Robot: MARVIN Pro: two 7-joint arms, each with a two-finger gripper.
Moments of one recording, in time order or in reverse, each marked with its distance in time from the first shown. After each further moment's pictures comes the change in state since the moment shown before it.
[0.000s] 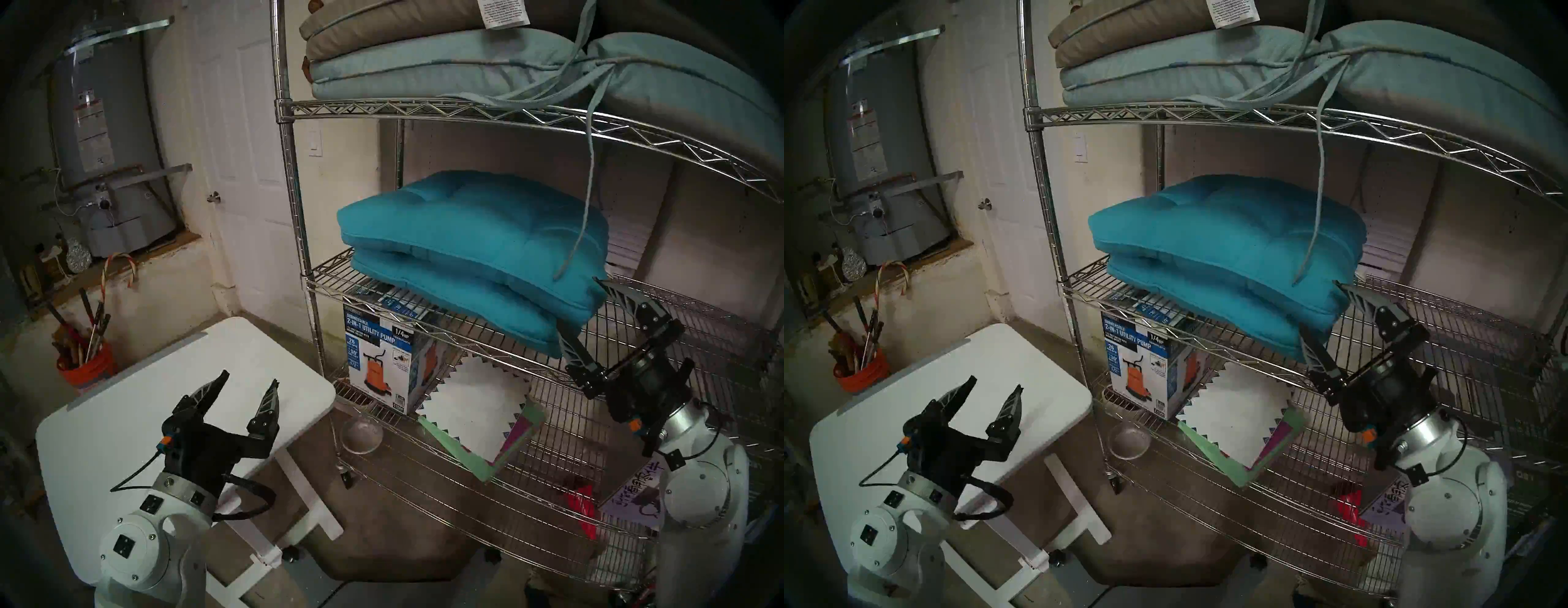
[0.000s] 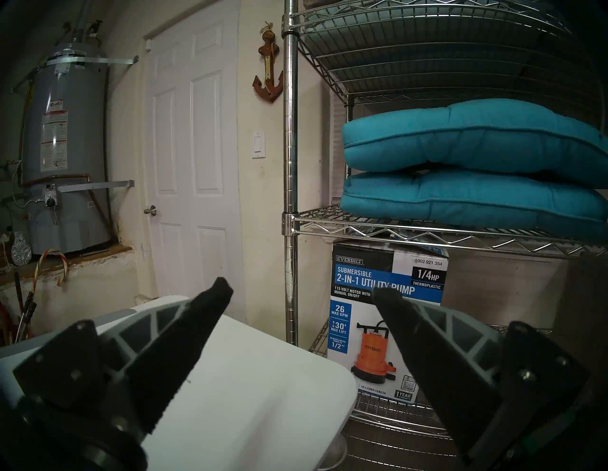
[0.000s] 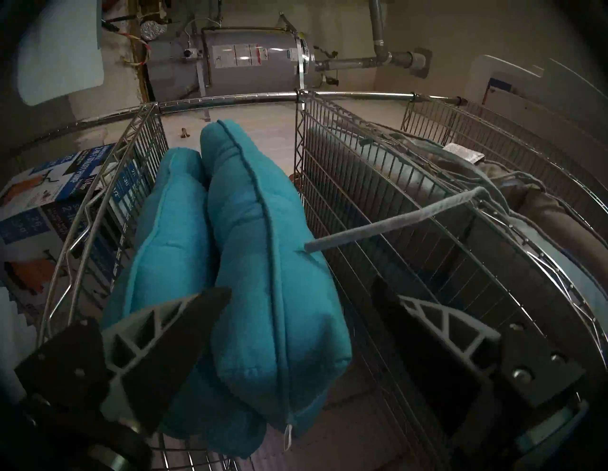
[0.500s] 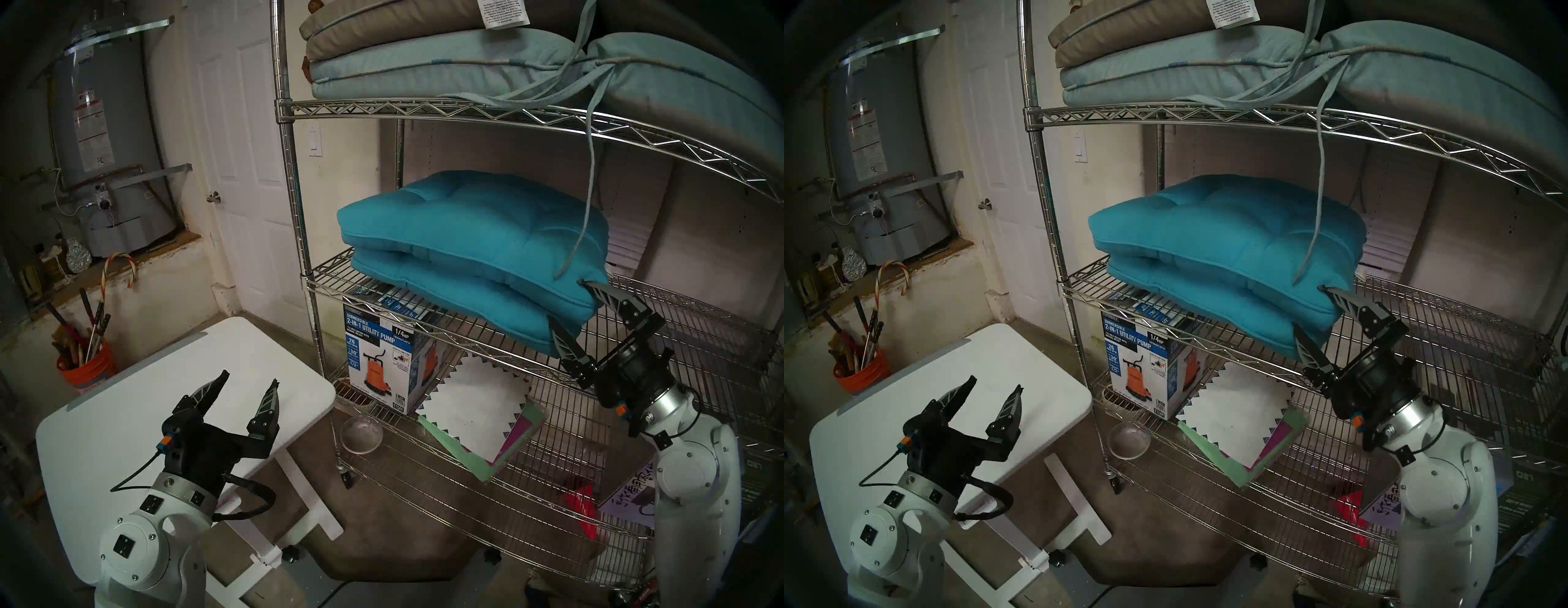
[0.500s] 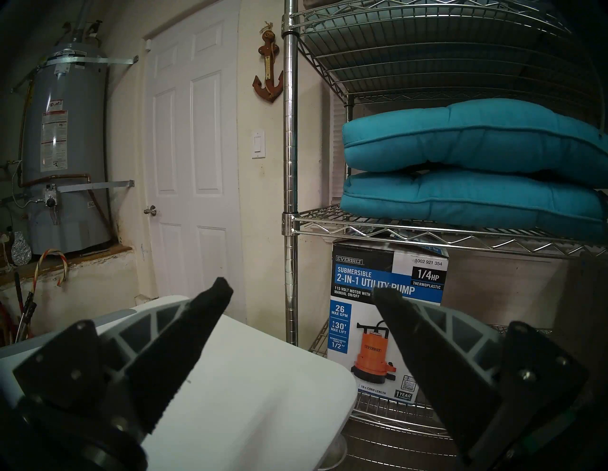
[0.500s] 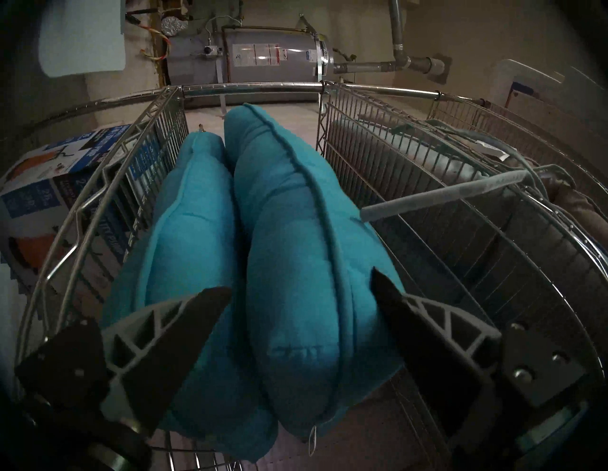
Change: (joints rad) left arm 0.000 0.000 0.000 0.000 0.000 0.000 0.000; right arm 0.130 0.072 -0.020 0.145 -0.053 -0.020 0.000
